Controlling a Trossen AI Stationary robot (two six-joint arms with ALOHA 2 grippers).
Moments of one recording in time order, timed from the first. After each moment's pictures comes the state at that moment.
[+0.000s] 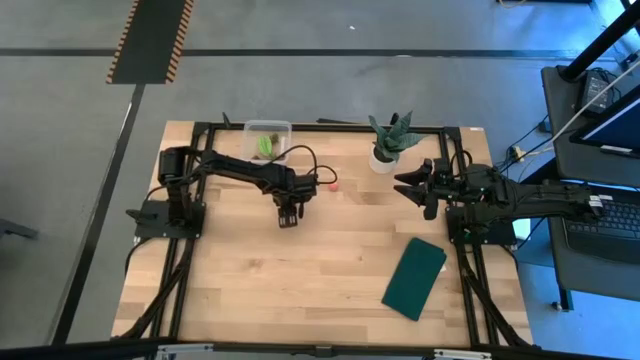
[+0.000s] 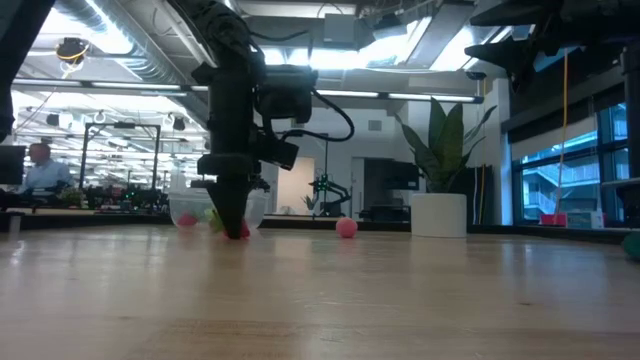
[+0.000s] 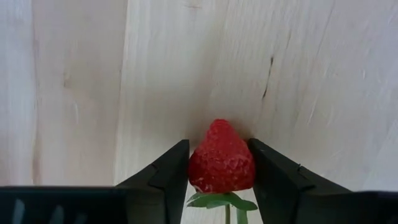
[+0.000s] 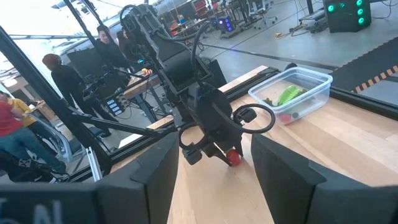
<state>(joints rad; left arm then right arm) 0.17 1.86 1.13 -0.72 -0.09 -0.02 -0.05 0.49 0.40 0.05 0.10 0.47</state>
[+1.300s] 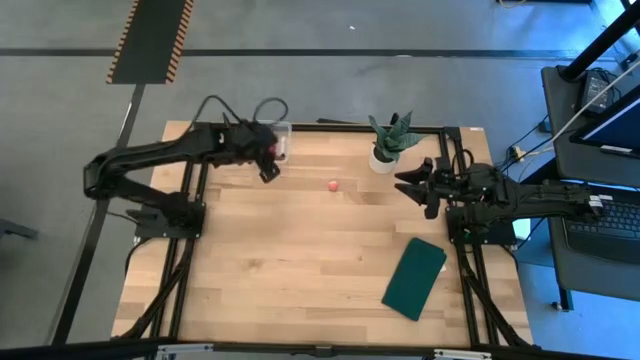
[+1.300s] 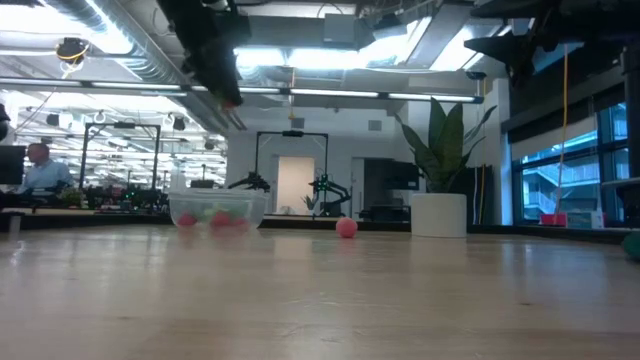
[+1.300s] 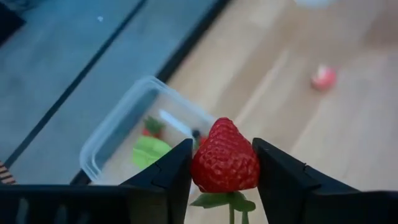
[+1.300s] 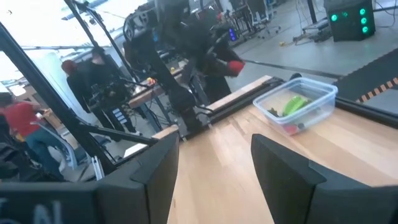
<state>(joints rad) 0.34 1.24 1.13 -0.80 -0.36 -0.13 -0.05 0.49 0.40 0.09 0.10 0.47</state>
